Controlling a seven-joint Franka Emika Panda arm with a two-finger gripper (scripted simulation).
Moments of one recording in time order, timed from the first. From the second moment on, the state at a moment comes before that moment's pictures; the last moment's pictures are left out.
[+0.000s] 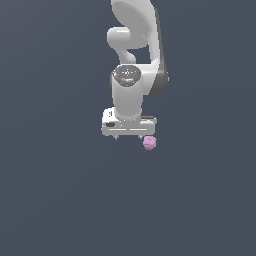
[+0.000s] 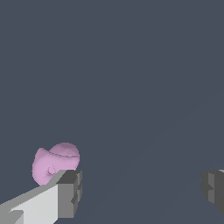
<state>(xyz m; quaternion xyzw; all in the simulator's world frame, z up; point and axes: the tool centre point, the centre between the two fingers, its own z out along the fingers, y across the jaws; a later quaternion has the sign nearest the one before) -0.008 0.002 0.154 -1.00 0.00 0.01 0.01</state>
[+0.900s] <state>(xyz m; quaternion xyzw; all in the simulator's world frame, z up) -0.007 -0.034 0.147 -1.00 0.03 0.01 0.00</state>
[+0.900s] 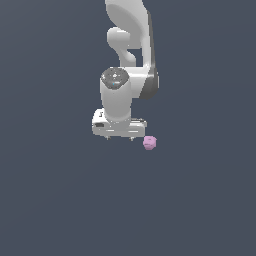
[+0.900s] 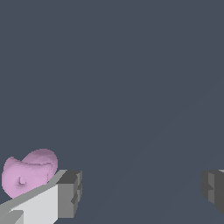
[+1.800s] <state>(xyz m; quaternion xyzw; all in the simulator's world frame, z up) -0.034 0.053 0.112 -1.00 0.09 0.01 0.00</state>
